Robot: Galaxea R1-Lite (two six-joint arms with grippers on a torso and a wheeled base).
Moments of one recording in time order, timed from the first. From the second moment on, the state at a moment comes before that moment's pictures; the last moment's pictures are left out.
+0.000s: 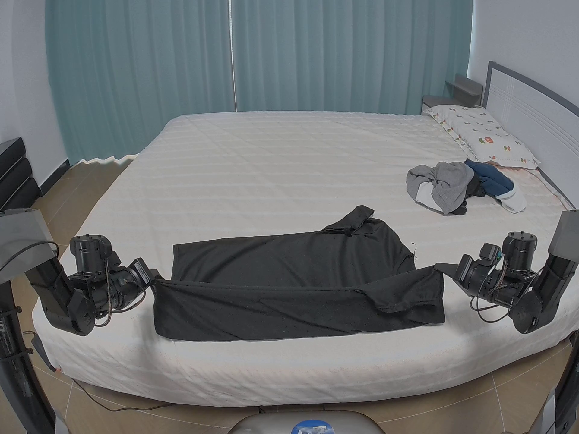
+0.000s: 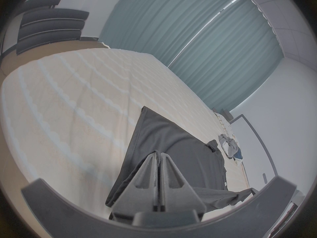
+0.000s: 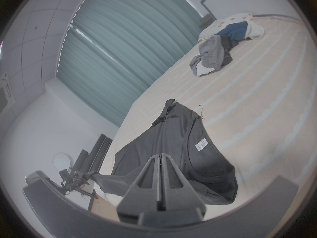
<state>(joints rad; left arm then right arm) 0.04 2.12 -0.58 -1.04 -0.24 -0.65 0.01 2.12 -0.49 -1.28 0.44 0.63</state>
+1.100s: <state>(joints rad) 0.03 2.00 -0.37 -1.04 -0.24 -0.29 -0.06 1.84 -0.18 -1.19 0.45 0.48</state>
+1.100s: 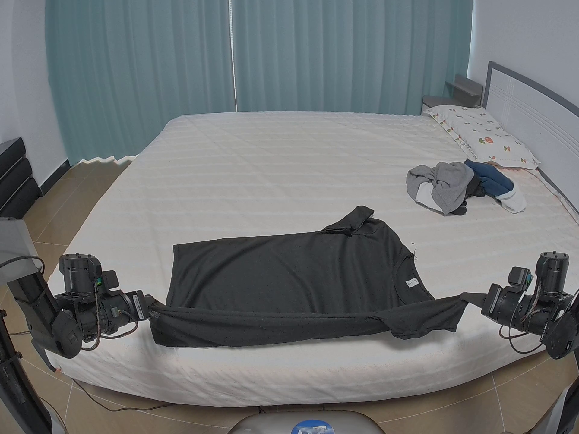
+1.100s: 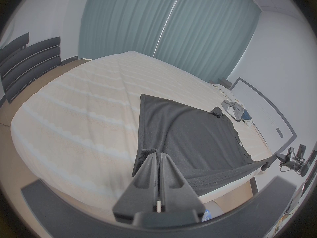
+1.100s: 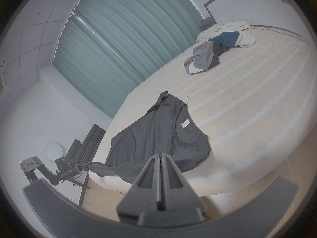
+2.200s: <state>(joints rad) 0.03 2.21 -0.61 -1.04 -0.24 -0.49 -0.03 2.25 -0.56 -1.20 0.40 0.49</state>
